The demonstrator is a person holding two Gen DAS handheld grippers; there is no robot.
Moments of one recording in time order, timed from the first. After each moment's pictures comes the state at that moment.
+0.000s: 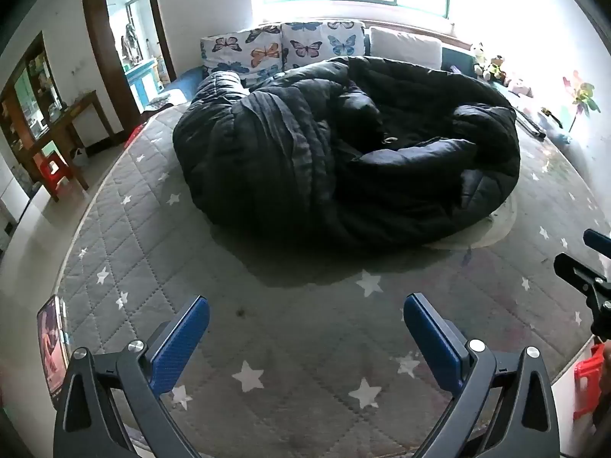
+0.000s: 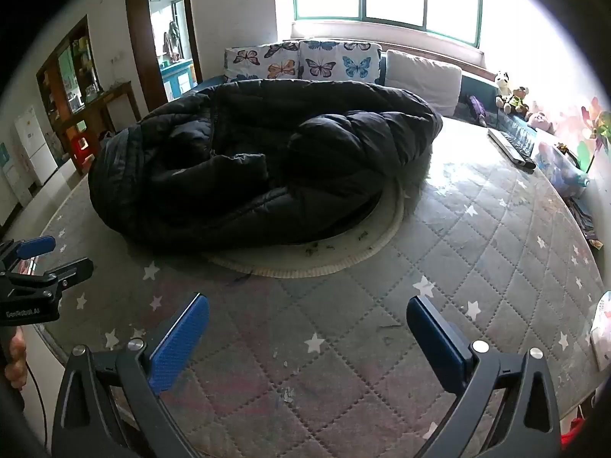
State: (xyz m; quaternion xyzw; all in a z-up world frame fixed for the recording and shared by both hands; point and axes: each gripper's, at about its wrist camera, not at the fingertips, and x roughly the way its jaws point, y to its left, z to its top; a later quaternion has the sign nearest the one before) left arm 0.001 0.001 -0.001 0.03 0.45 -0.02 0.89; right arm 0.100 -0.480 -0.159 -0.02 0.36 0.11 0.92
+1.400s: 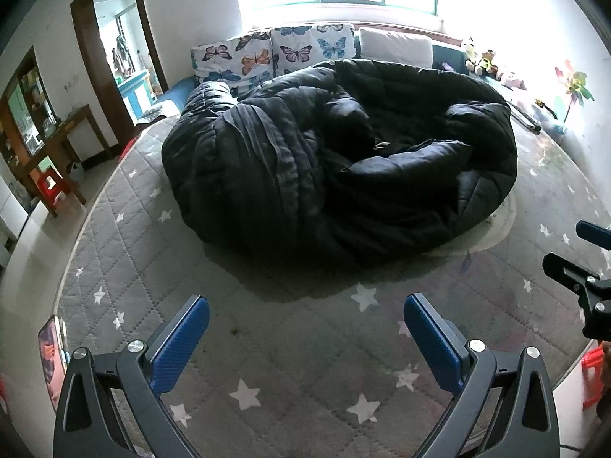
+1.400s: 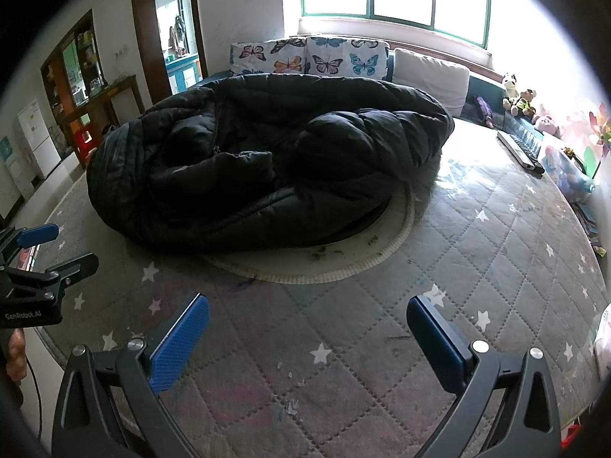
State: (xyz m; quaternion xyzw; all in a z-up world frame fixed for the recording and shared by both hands) left arm 0.012 -0.012 0.001 0.06 0.44 -0.03 0.90; right arm 0.111 -0.471 -0.164 -0.03 0.37 0.12 0.92
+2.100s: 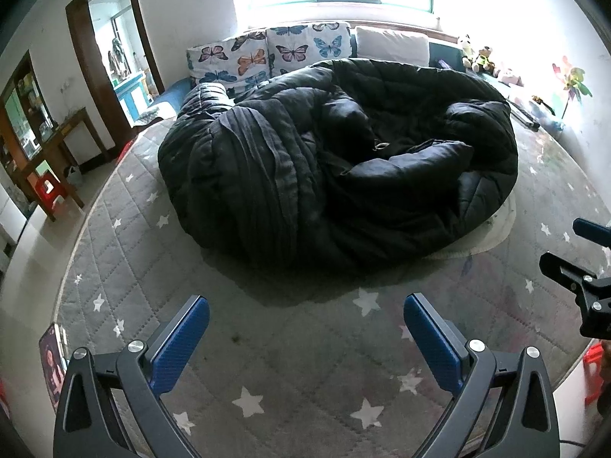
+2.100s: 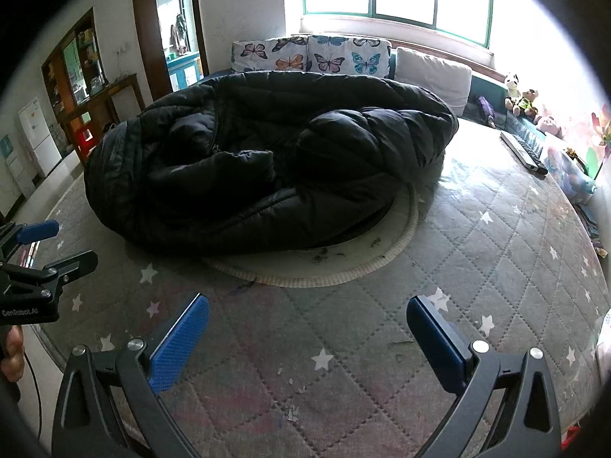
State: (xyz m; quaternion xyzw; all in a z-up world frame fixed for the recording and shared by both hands) left arm 0.019 -0.012 -0.001 0.07 0.44 -0.04 0.90; right arm 0.114 -0.468 -0.165 -0.03 0.37 0.12 0.92
